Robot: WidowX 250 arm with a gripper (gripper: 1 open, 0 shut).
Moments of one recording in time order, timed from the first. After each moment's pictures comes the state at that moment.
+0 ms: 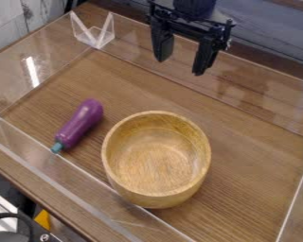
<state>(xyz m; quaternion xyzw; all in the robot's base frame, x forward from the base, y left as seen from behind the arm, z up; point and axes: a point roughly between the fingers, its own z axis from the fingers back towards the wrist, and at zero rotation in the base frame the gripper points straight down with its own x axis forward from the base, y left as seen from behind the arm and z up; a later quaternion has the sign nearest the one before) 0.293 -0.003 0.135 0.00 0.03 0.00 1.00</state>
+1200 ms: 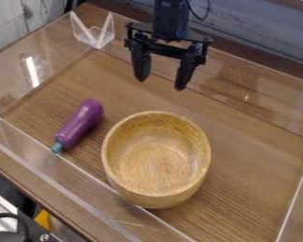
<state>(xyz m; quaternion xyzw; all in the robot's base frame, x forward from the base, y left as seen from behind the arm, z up) 0.282 0.026 0.105 -0.01 0.08 0.11 0.99</state>
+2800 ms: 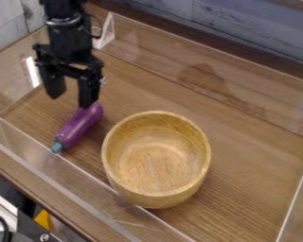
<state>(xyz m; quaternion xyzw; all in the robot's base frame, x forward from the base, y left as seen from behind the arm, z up) 0.215 0.126 0.072 -0.01 0.05 0.07 1.00</state>
